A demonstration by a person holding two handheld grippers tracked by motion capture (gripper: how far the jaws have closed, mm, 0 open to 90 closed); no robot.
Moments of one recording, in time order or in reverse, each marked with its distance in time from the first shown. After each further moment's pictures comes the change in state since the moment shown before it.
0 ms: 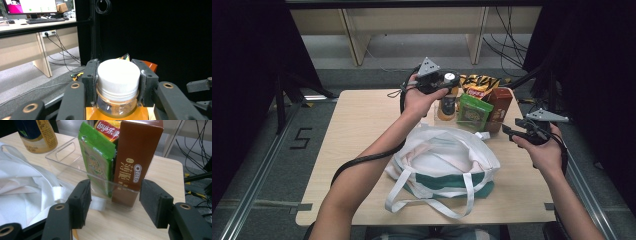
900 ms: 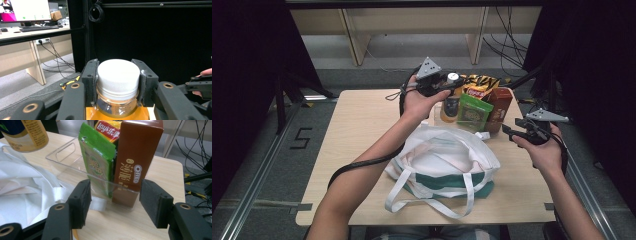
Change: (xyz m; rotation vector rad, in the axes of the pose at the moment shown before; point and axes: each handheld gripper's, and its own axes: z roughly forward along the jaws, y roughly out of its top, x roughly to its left) left arm -0.018 0.011 -0.014 -0.056 -0.047 0.010; right arm 0.000 0.000 0.000 -0.005 -0.002 0.001
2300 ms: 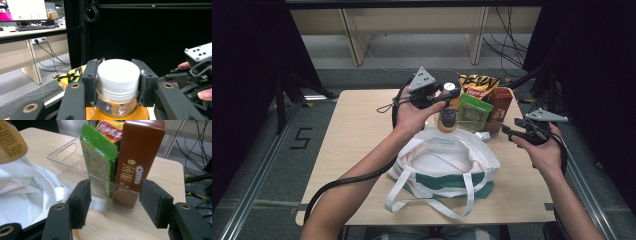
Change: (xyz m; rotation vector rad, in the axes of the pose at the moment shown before) left arm -0.022 -0.004 -0.034 -0.009 -0.031 -0.006; right arm 0.002 0.001 0.001 -0.018 0.000 -0.009
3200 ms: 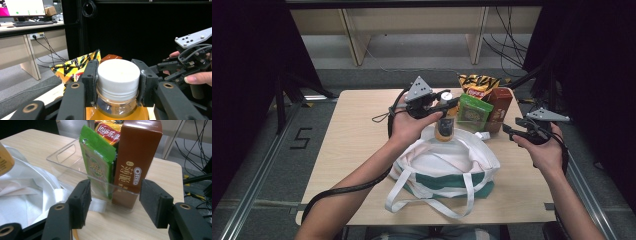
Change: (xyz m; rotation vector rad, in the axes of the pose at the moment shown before) left arm -0.015 -0.010 -0.018 0.026 -0.006 0.003; right arm -0.002 0.001 -0.002 -0.016 -0.010 -0.006
